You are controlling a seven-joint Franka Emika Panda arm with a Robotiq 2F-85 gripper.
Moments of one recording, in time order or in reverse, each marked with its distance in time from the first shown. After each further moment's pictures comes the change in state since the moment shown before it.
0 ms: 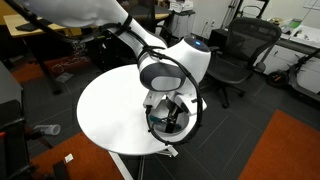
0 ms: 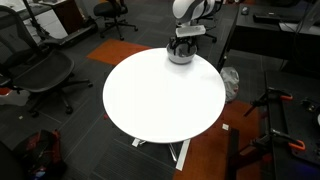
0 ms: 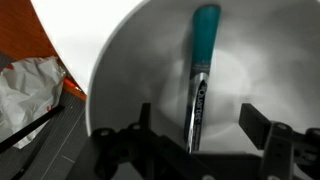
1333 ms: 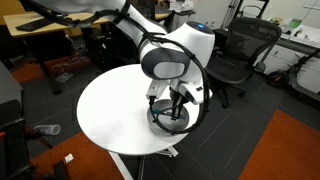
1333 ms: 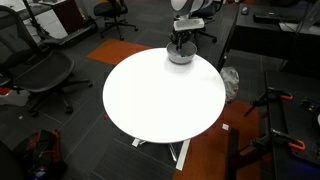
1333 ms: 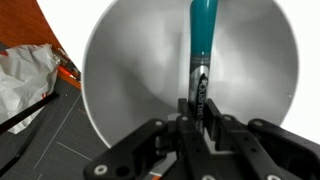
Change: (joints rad) arm 0.014 -0.047 -0.006 0.008 -0.015 -0.004 0.000
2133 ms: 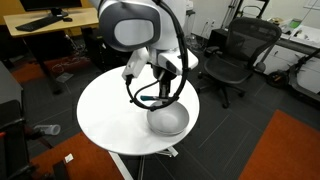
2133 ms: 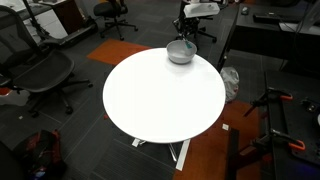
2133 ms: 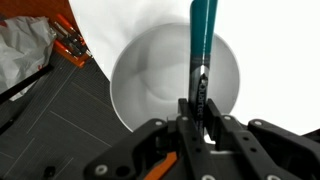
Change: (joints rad) arm 0.072 -0.333 -0.004 -0.367 -0.099 0.169 -0.020
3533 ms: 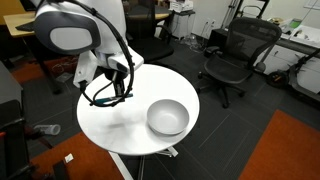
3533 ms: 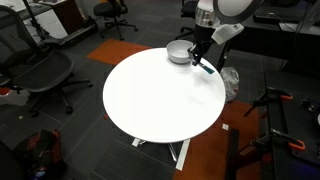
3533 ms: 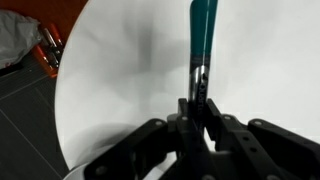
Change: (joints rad) arm 0.047 -0.224 0.126 -0.436 -0.010 0.133 -0.260
